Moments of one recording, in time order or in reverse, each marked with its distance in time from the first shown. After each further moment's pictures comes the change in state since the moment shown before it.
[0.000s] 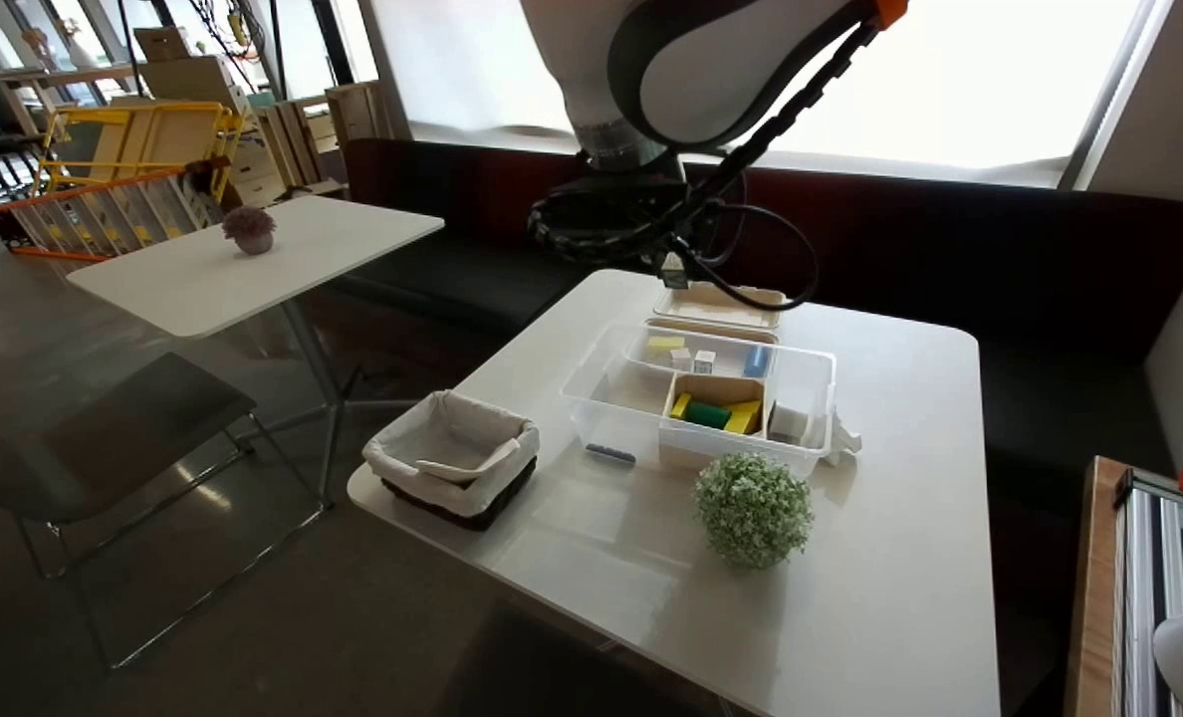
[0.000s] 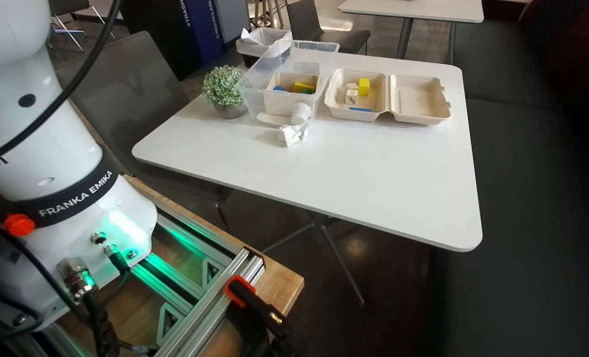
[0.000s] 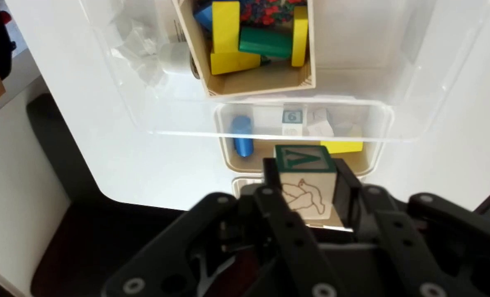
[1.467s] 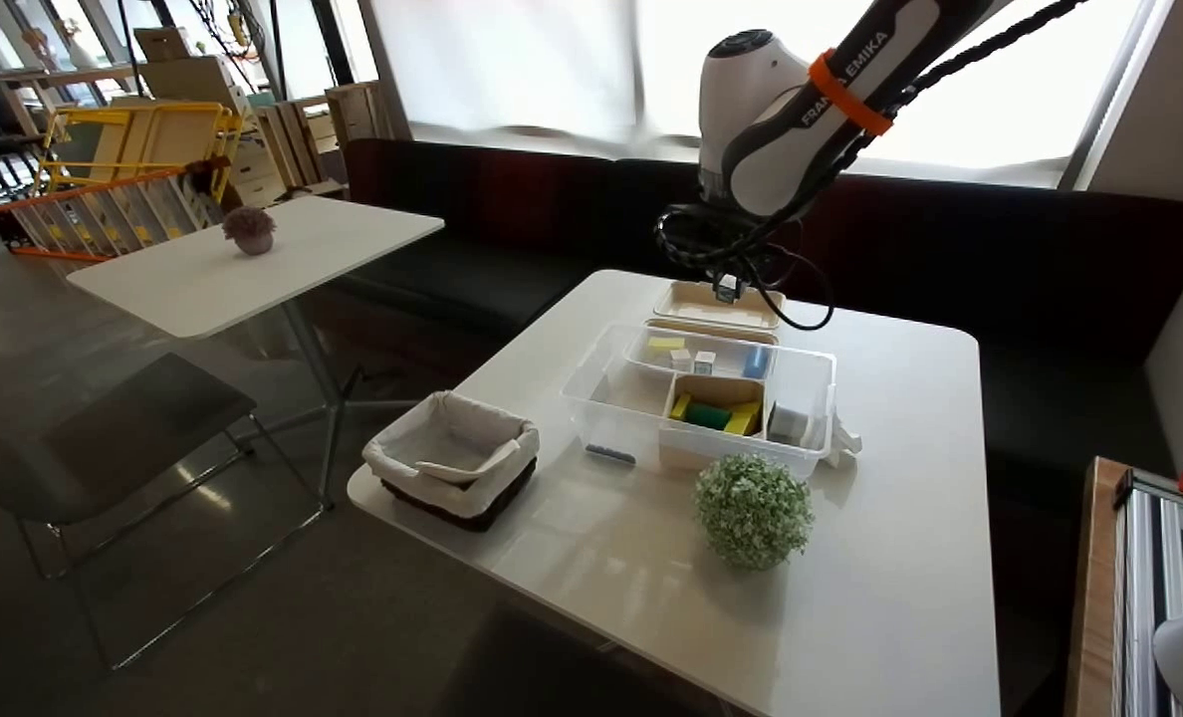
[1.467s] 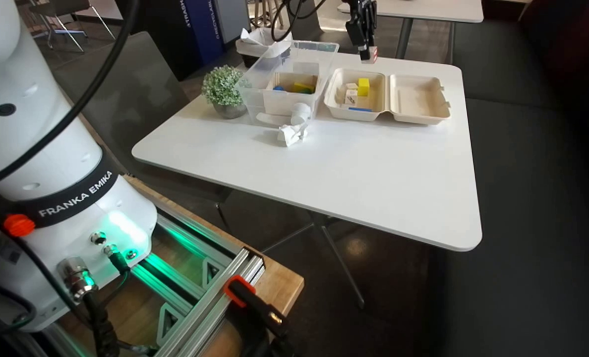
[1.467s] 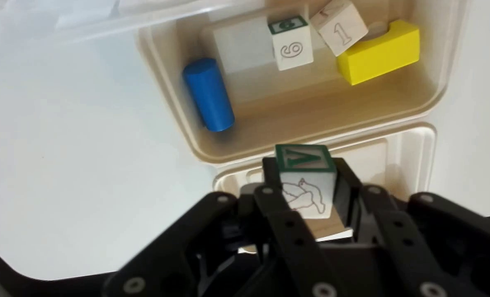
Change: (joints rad) arm -0.246 0.181 -0.191 -0.112 0.160 0.578 -0.213
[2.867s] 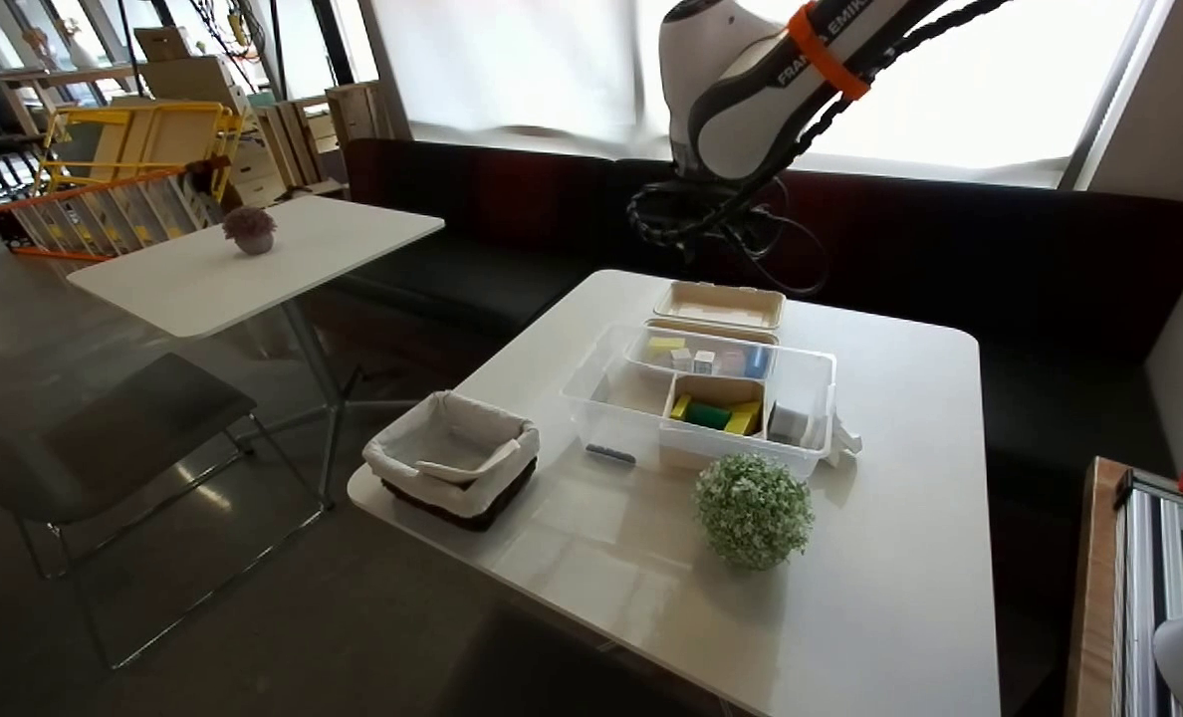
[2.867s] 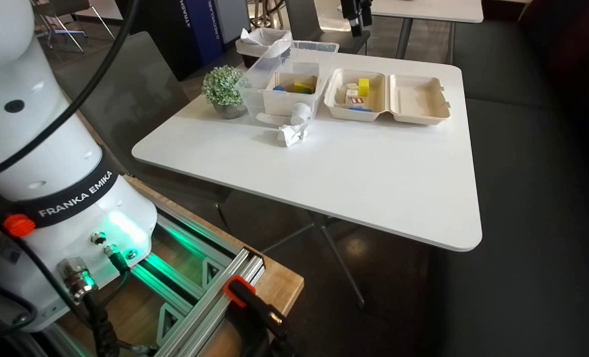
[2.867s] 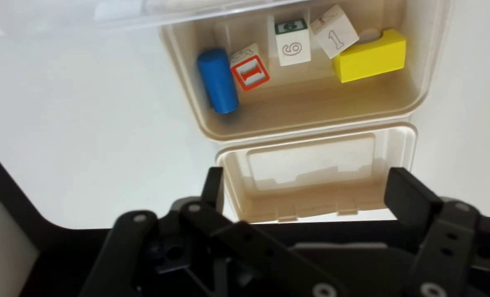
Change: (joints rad) arm 0.102 -0.031 -0.034 0.104 -0.027 -0.228 -0.017
